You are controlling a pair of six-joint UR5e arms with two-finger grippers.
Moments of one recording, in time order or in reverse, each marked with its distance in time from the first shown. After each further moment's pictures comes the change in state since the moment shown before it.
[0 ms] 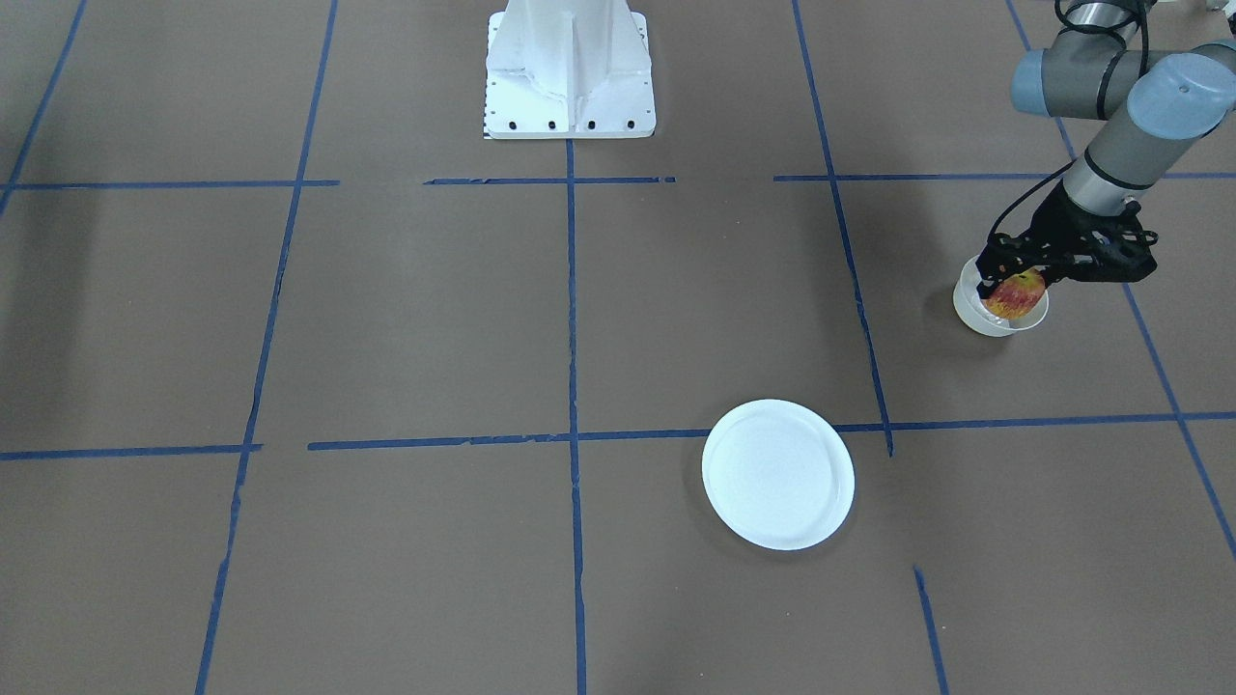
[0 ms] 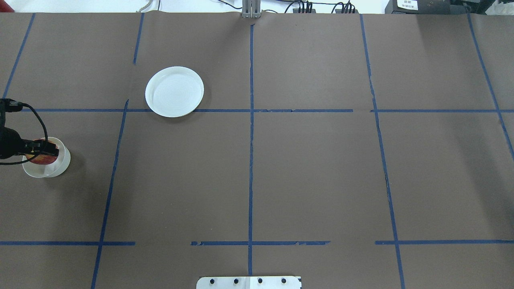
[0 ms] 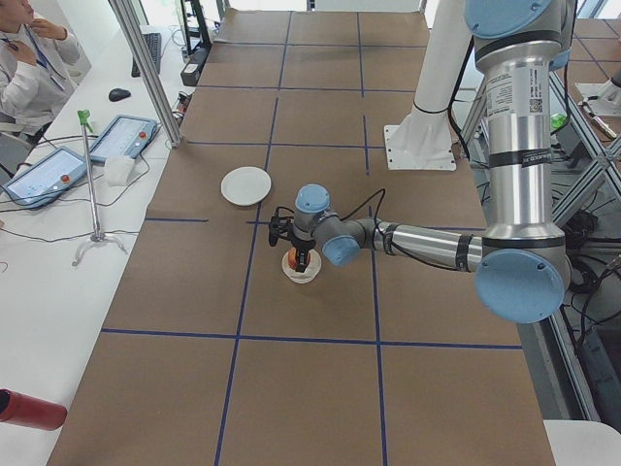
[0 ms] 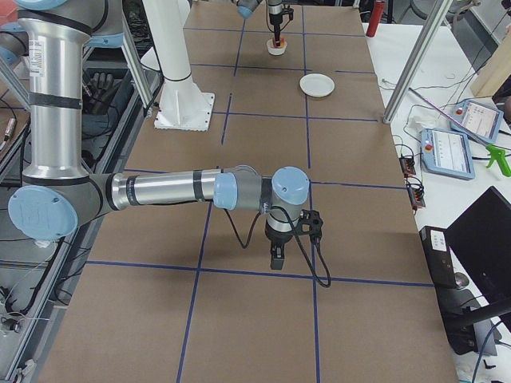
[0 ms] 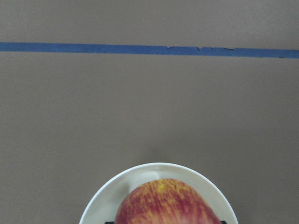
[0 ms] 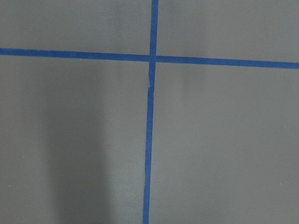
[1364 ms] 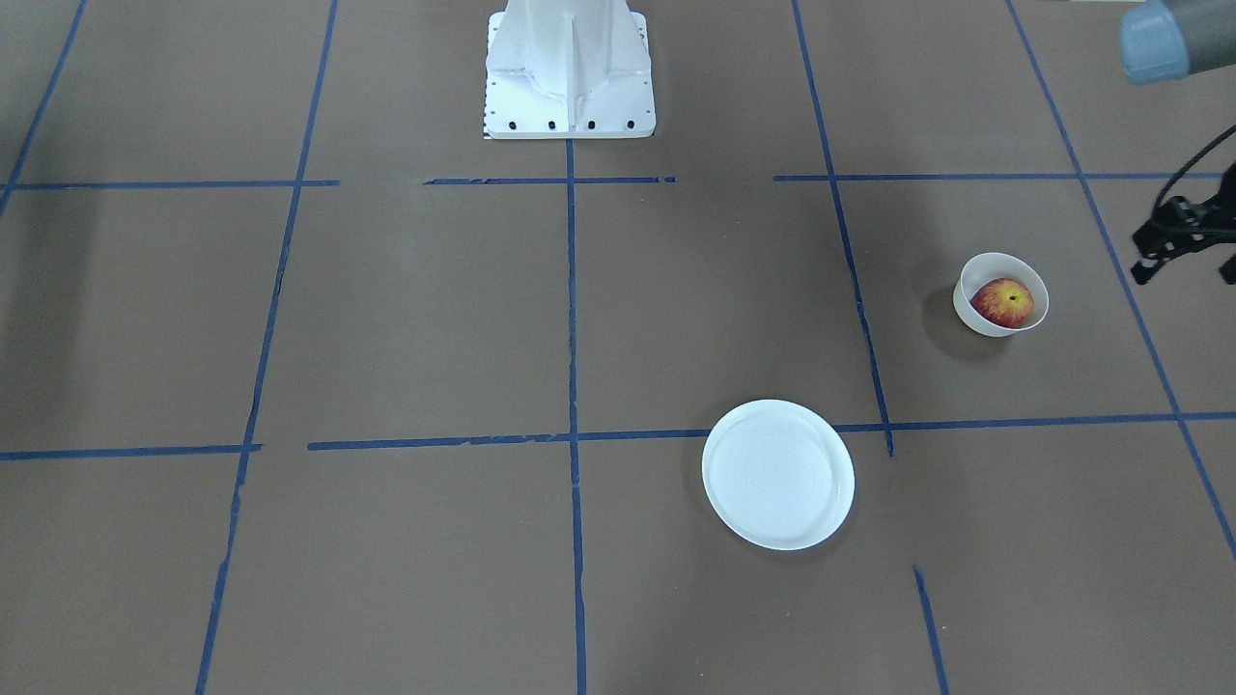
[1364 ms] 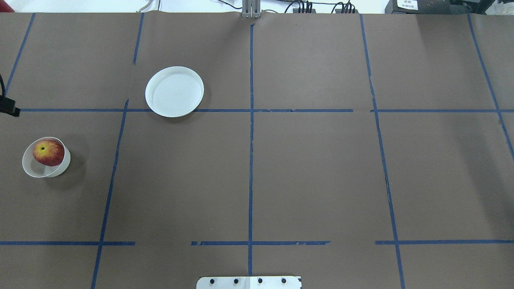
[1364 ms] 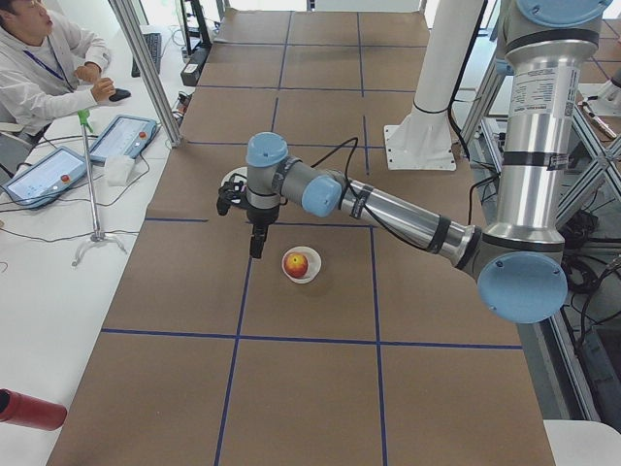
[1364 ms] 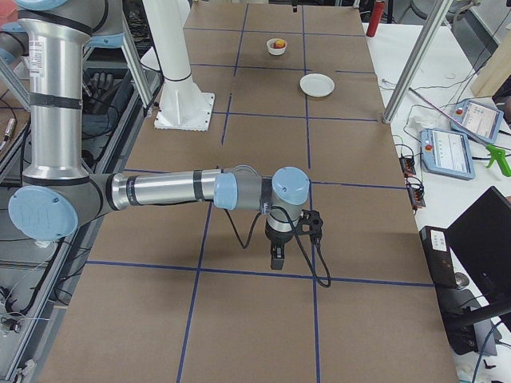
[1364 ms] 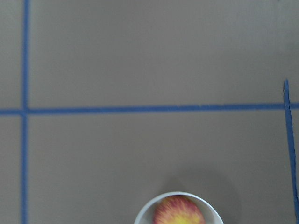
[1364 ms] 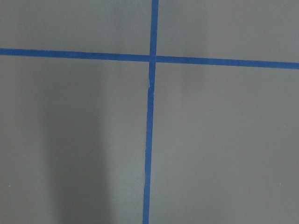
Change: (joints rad) left arm -0.473 -0.180 -0.157 0.659 -0.161 0.590; right arm 0.000 0.000 0.000 0.000 0.000 0.000
